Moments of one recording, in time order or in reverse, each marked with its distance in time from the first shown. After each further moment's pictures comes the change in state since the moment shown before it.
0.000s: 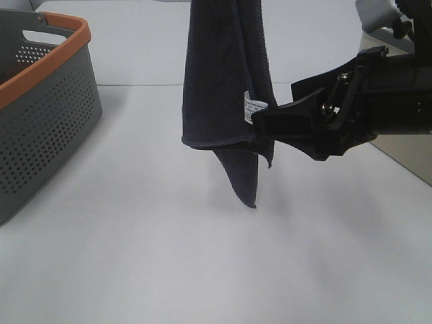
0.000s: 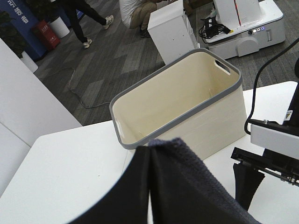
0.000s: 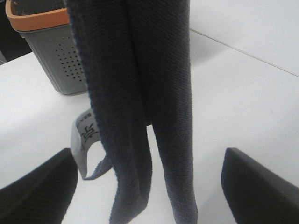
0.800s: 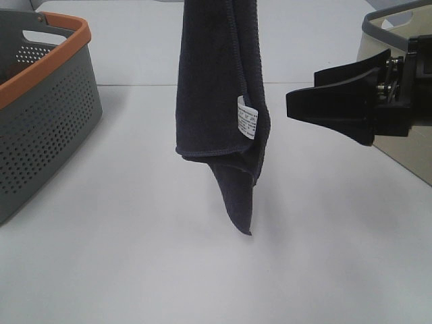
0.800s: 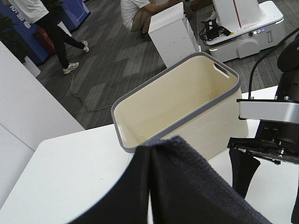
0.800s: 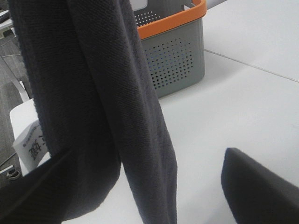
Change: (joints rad) left arm 0.000 -0.022 0.000 0.001 0.007 0.000; right arm -0.261 0.011 0.021 0.007 0.366 -0.041
